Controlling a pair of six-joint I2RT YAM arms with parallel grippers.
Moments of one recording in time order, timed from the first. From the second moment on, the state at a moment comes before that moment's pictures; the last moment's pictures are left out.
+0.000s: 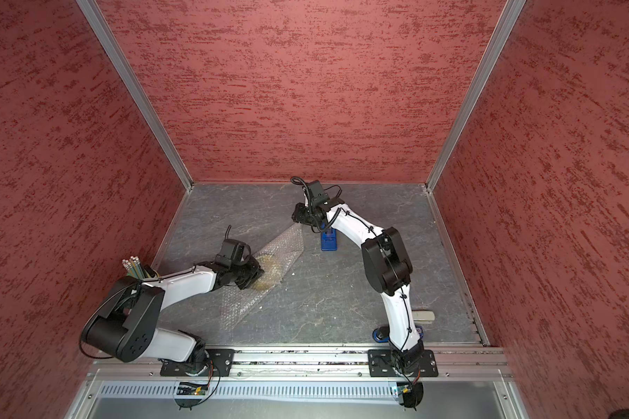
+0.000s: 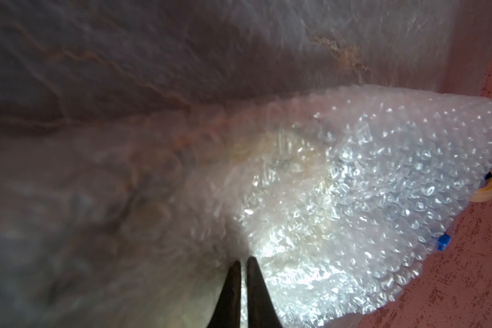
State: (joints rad) left arm -0.34 1.45 0.57 -0.11 0.25 -1.17; right arm 0.53 2.17 1.82 -0.50 -0.24 0.63
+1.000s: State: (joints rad) left arm -0.34 1.45 0.54 -0.05 0.26 -1.18; right arm 0.57 2.30 2.01 -0.61 -0.24 0.56
